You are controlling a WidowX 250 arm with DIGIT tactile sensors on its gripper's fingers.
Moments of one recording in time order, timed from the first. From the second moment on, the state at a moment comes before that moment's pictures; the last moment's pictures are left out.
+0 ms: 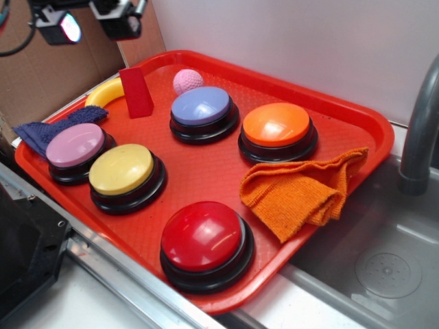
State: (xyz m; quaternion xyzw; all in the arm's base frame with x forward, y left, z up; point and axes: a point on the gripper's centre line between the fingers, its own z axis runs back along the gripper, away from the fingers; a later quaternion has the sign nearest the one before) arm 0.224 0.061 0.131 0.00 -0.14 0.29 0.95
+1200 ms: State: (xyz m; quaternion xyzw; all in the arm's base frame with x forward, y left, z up) arm 0.263 0.109 0.028 0.06 -0.20 0.36 0.91
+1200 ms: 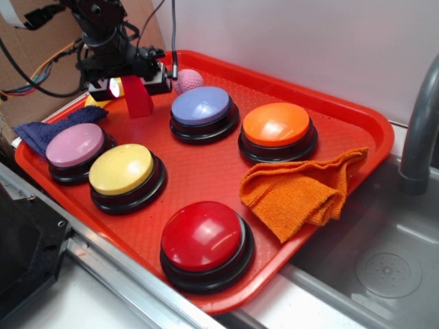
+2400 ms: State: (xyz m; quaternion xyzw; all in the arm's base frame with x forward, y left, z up) arm 0.255 0.064 0.105 0.00 -0.11 0.25 0.96
